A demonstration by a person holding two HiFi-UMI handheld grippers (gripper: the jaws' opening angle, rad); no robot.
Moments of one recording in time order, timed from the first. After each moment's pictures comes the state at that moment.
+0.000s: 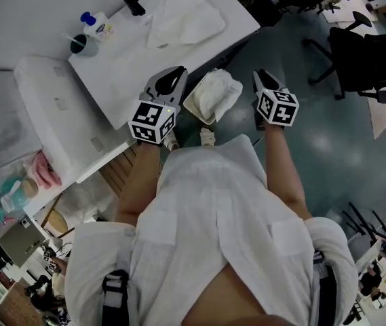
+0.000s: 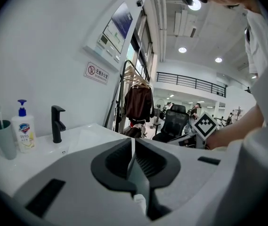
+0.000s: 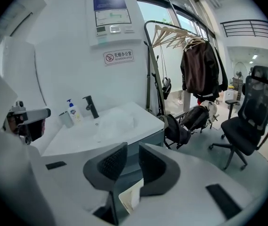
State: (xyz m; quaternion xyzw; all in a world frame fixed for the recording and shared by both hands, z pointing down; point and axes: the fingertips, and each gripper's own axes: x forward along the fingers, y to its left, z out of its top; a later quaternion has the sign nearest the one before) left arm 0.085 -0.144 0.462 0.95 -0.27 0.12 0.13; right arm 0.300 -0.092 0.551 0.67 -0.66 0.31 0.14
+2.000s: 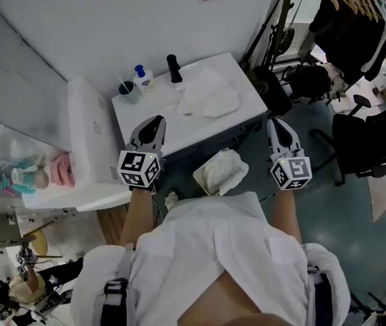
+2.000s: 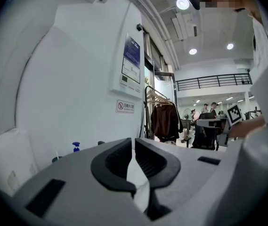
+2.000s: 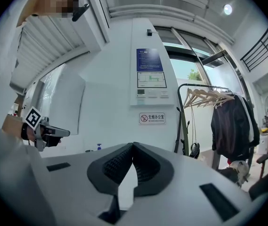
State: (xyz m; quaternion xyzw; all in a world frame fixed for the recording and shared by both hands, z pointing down) left arm -0.032 -0.143 0.346 0.89 -0.45 0.05 0.04; right arm 0.279 -0.091 0.333 0.59 -0.81 0.00 -0.01
